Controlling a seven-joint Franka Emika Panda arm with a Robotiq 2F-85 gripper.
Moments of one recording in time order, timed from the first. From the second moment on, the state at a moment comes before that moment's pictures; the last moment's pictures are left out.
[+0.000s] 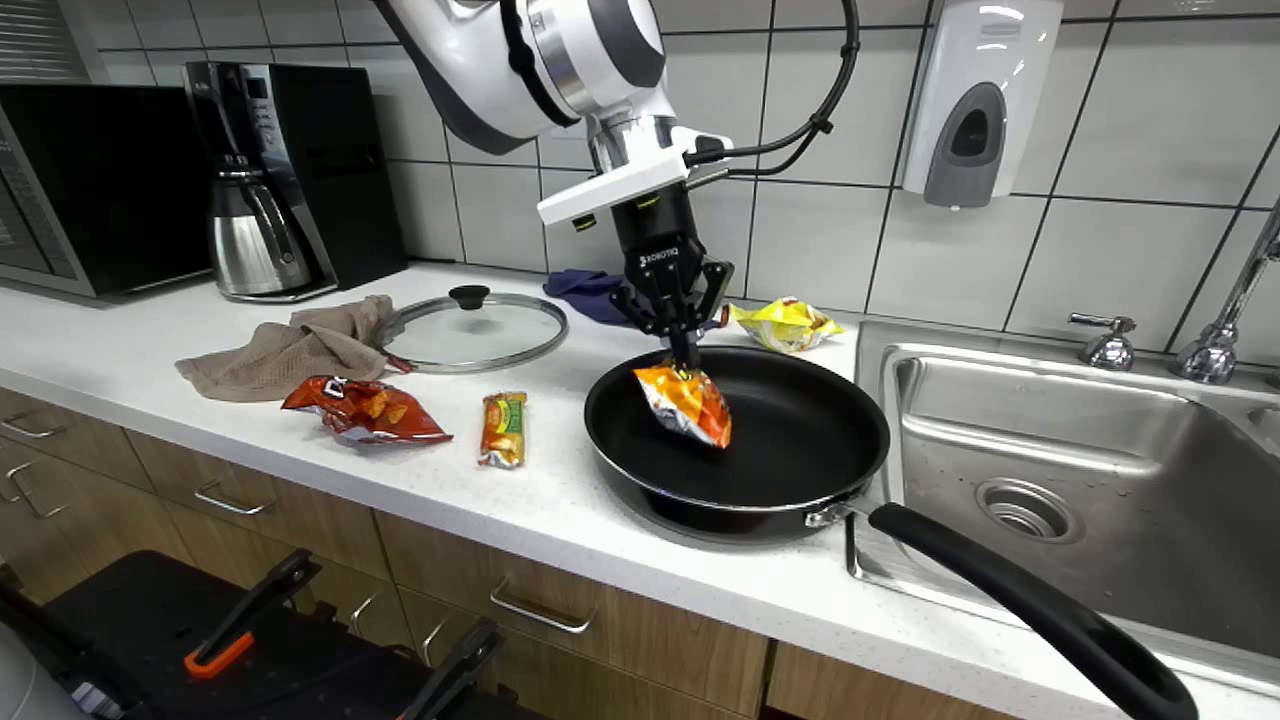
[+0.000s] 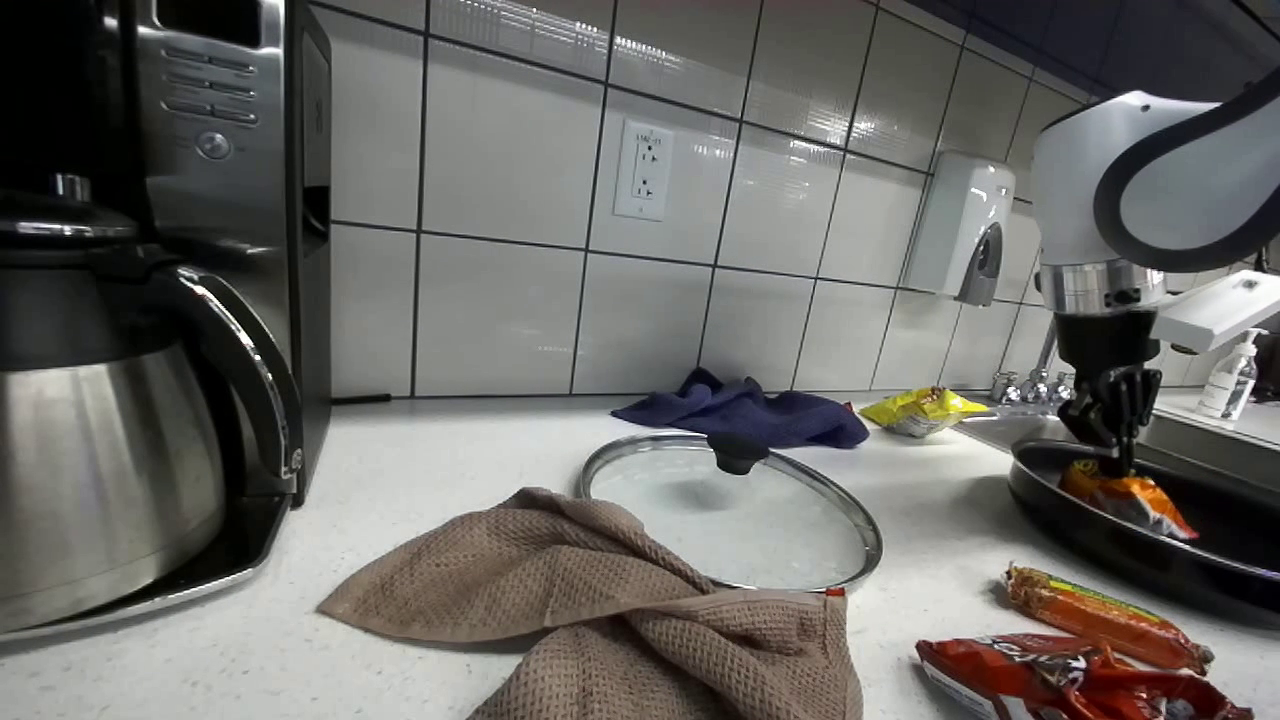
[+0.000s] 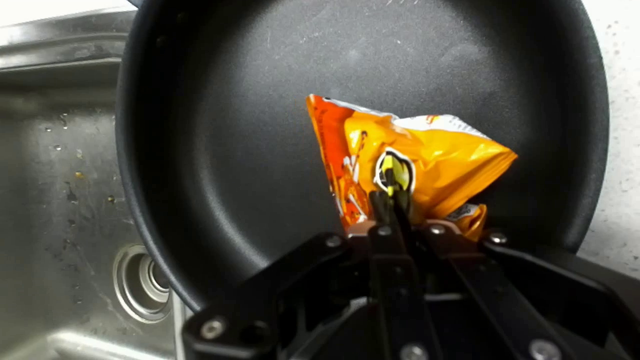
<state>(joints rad) -0.09 0.16 -0.17 -2.24 -0.50 2.23 0.07</state>
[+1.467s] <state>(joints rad) -0.10 0.18 -0.19 -2.16 -0.45 2.39 0.07</state>
